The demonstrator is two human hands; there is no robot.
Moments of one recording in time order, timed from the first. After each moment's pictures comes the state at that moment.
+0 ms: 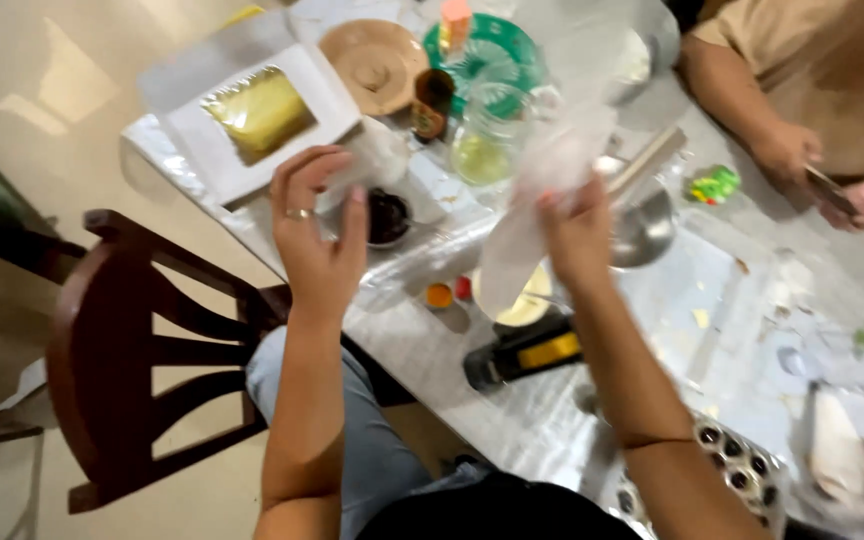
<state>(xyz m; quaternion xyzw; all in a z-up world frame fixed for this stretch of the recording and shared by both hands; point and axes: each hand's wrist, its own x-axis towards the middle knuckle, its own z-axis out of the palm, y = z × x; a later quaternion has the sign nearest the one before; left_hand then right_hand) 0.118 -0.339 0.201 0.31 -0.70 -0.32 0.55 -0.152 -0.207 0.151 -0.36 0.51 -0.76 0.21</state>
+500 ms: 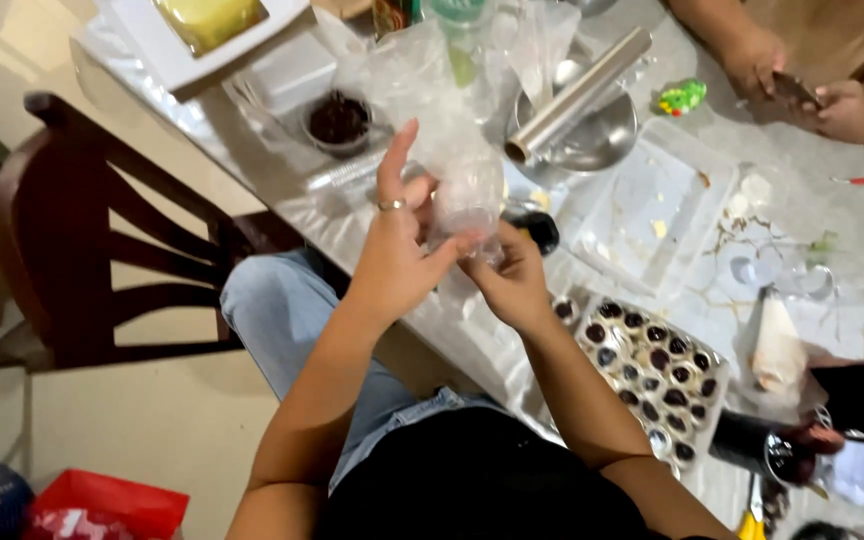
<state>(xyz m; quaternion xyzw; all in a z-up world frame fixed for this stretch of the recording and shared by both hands) 0.108 -0.139 0.204 0.11 -0.66 -0.66 0.34 -0.050 -0.029 0.105 -0.46 0.54 -0.63 0.30</state>
